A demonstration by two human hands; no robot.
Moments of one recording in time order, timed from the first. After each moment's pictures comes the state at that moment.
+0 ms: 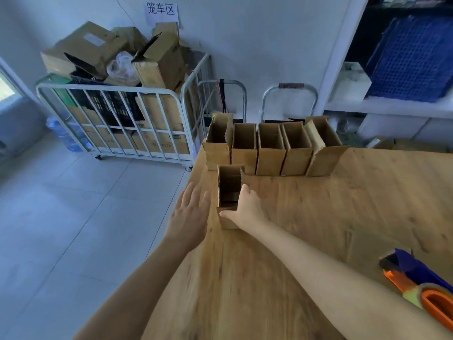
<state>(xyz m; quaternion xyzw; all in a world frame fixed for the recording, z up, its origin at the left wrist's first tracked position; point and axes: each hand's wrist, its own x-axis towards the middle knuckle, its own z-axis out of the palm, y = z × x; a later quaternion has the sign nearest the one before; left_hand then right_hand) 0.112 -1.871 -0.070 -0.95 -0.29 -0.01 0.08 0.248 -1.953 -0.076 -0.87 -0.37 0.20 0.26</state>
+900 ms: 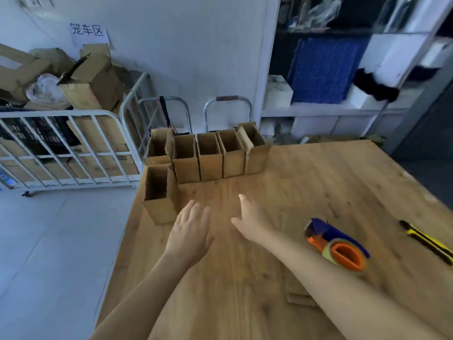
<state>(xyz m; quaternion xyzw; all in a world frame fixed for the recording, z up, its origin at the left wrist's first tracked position) 0.157 -1.965 -0.061 -0.99 -0.17 -0.01 -0.02 0.286 -2.084 -0.053 -0.91 -0.30 0.18 0.22</state>
